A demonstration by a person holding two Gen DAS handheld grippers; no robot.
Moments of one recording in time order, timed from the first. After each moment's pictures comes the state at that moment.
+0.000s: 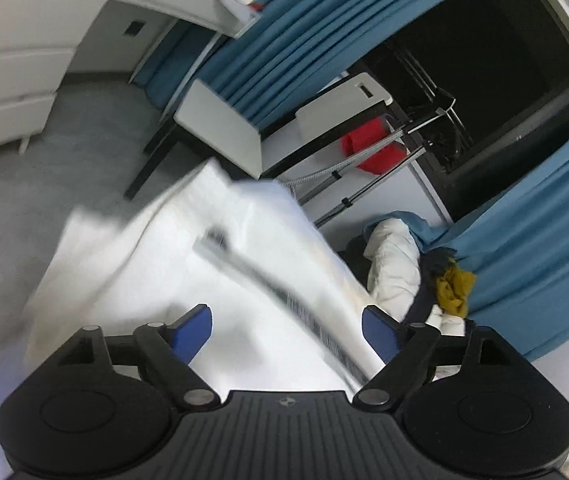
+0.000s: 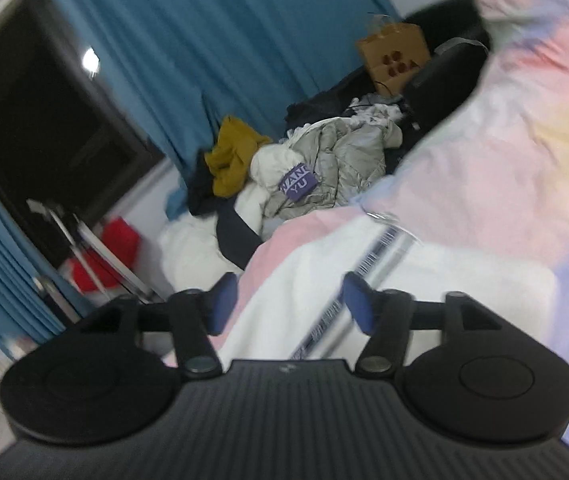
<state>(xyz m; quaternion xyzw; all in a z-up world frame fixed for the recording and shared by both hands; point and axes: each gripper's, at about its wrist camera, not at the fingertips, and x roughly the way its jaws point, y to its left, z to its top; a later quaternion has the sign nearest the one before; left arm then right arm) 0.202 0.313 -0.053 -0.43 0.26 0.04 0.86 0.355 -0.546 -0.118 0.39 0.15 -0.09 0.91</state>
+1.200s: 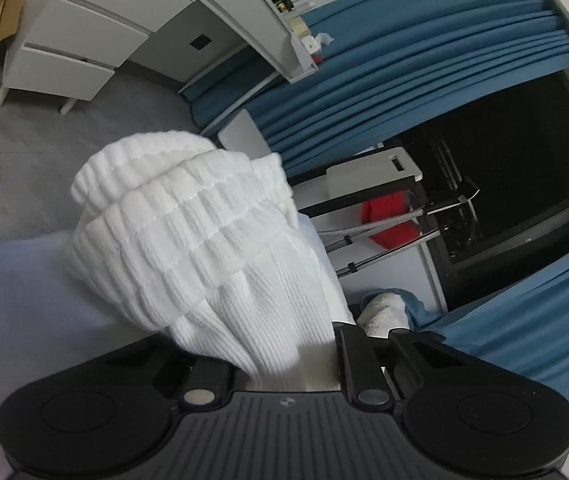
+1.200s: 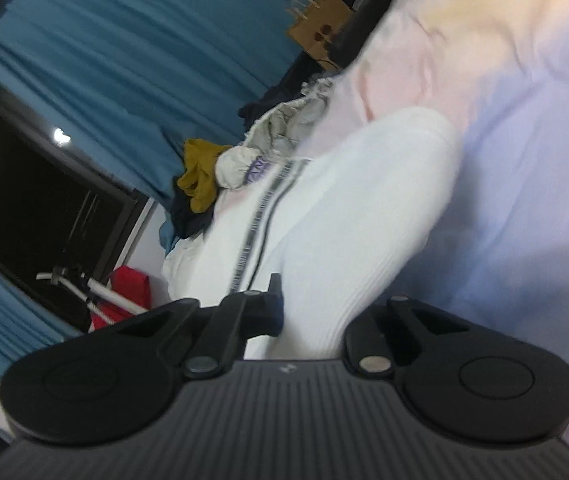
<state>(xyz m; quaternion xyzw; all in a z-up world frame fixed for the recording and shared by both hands) 0.199 0.298 -0.102 -0.53 0.17 0.11 0.82 0.311 -0.564 -0.201 0.47 0.12 -0.10 0.87</state>
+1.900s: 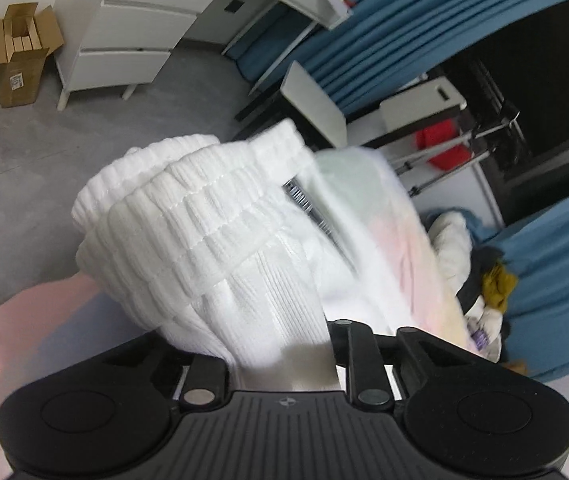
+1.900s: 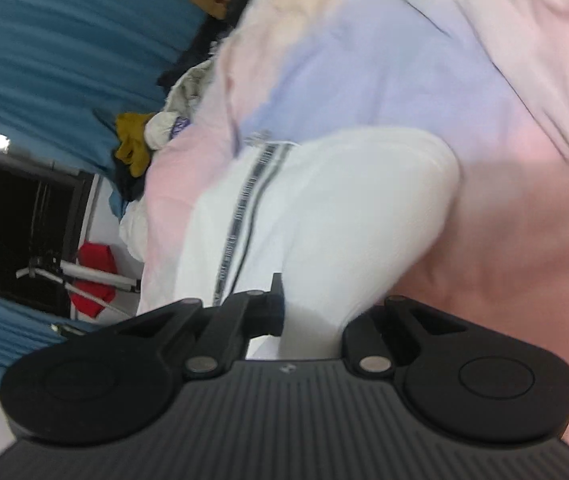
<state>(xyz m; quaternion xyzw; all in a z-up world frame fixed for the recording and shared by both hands) 0.011 0.336 -0.084 -0.46 0.31 0.12 0.82 0.151 -0.574 -0.236 0.57 0.23 -0.15 0.77</state>
